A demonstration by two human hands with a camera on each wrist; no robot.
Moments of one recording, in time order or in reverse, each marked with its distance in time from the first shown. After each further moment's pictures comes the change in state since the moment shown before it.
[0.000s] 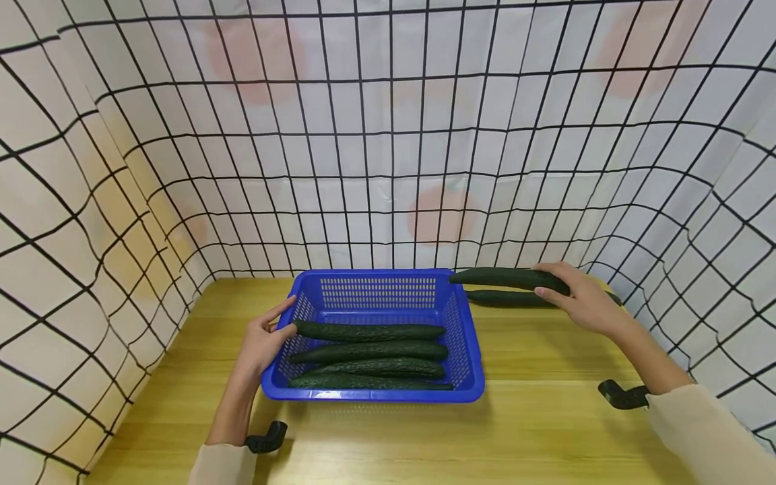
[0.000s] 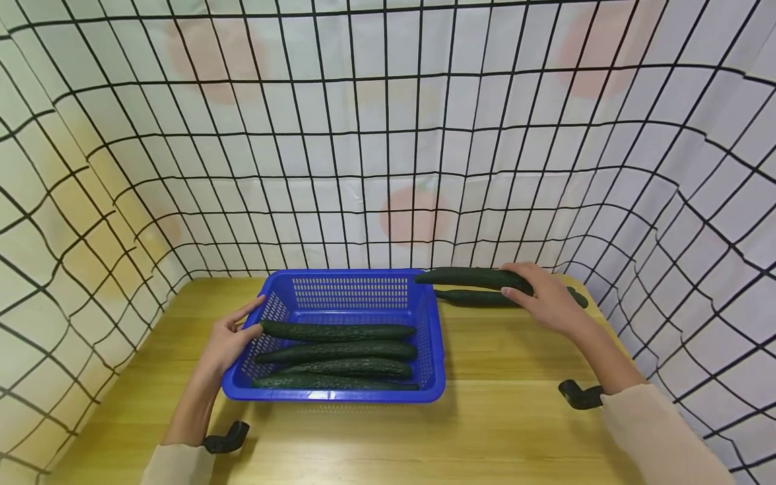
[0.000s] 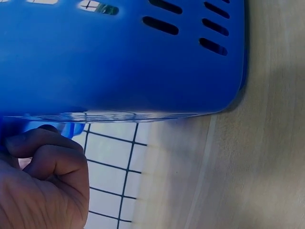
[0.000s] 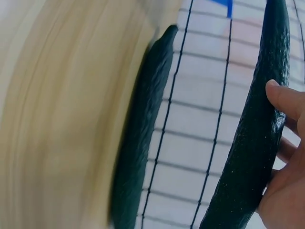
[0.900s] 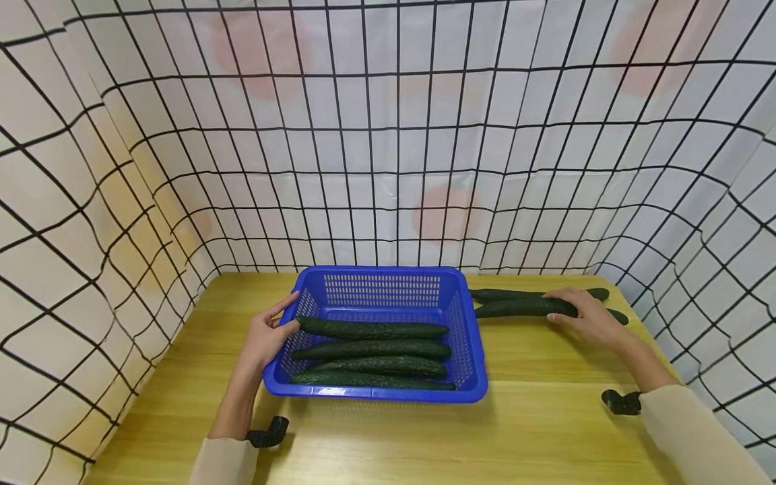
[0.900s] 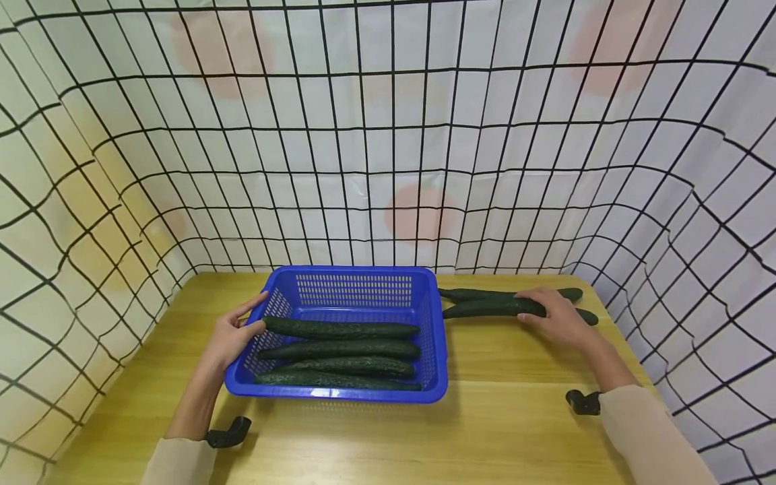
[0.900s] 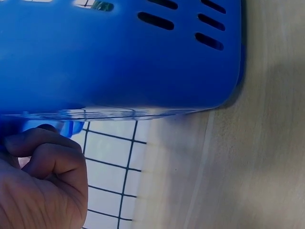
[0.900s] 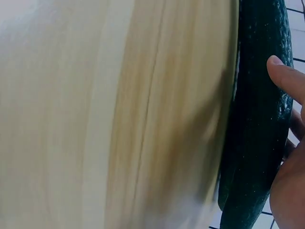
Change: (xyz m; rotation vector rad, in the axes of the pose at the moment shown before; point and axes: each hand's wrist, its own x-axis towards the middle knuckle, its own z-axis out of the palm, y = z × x) left_hand 0.001 -0.001 0.000 0.025 0.020 0.022; right_hand -0.008 0.096 0.054 0.019 -0.052 -0.013
